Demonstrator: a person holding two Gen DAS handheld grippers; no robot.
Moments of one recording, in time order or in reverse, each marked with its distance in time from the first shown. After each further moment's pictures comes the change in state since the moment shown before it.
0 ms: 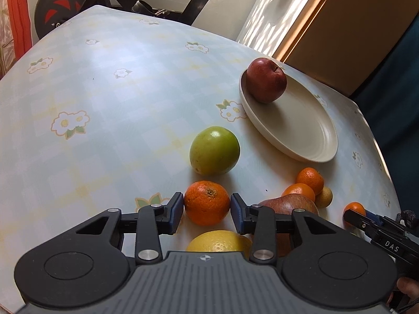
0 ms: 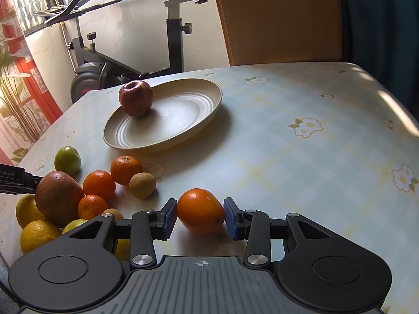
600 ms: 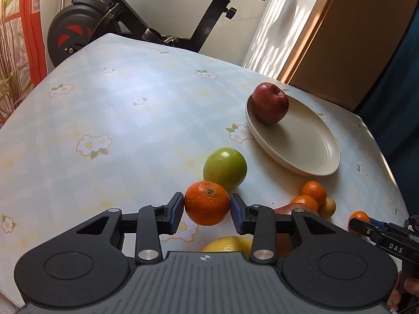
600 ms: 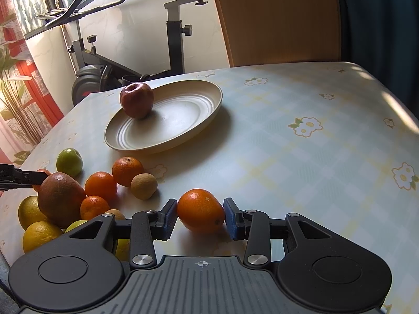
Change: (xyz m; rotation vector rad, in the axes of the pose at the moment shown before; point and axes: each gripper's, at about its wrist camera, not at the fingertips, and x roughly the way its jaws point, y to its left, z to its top) left arm -0.027 -0.002 -0.006 0.028 -0.128 0.071; right arm -0.002 0.000 -0.002 0.004 -0.013 0.010
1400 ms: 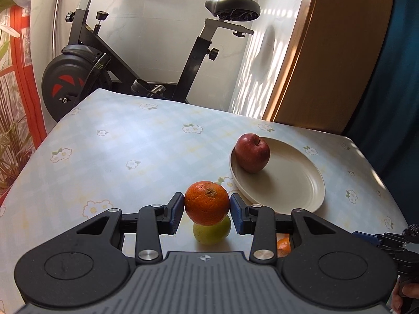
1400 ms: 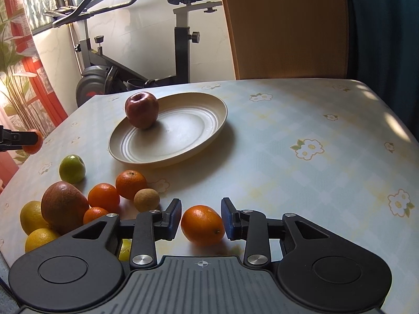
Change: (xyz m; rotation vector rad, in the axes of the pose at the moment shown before) left arm -0.030 -0.027 0.032 0.108 -0.161 0.002; right arm -0.005 0.003 0.014 -0.056 -0.011 -0.012
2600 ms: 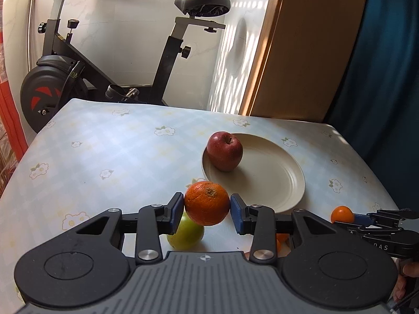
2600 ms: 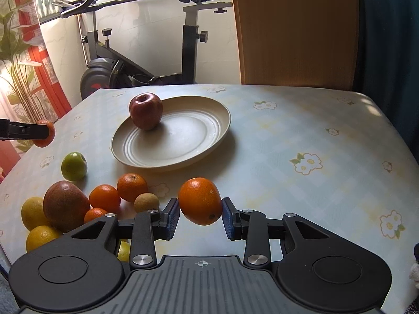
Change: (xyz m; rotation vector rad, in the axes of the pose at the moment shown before) left arm 0.008 -0.016 0.010 0.102 0.012 -0.076; right arm -0.009 -0.001 0.027 -0.064 -0.007 0.014
